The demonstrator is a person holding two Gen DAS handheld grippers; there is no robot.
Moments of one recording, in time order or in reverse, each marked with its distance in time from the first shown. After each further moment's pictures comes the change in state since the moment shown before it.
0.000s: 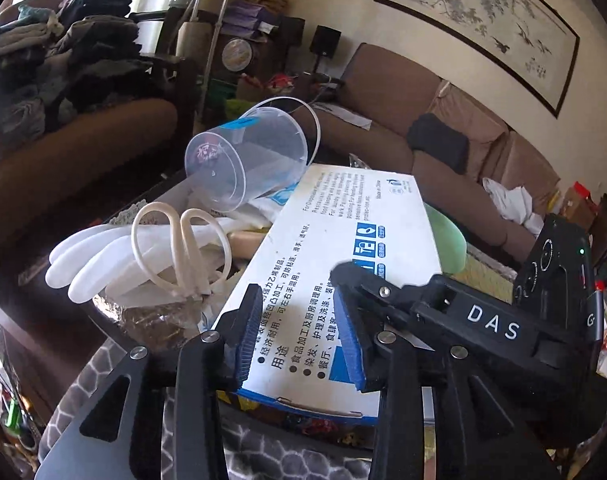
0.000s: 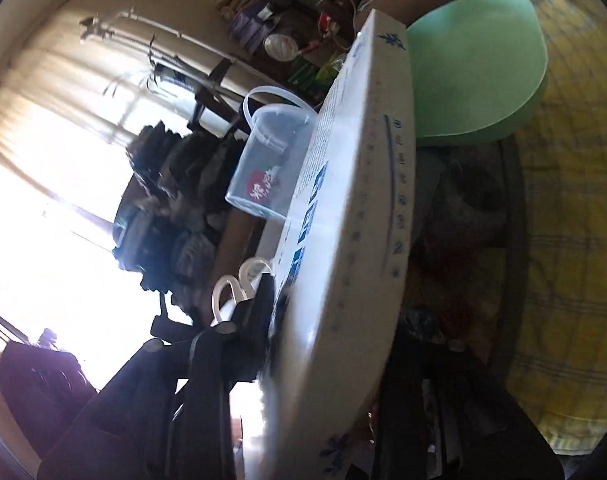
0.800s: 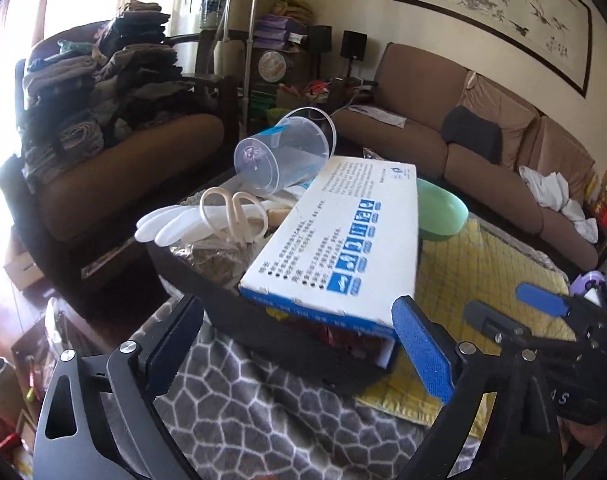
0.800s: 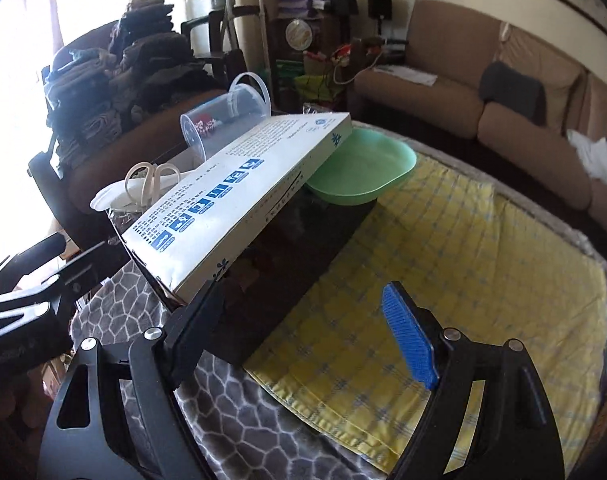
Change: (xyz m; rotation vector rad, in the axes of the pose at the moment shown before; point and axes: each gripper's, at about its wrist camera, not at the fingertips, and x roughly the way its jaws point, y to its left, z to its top) left arm -0.090 -0.047 -0.037 0.051 -0.020 0.221; right arm -0.161 0.060 -0.032 -0.691 0.038 -0.531
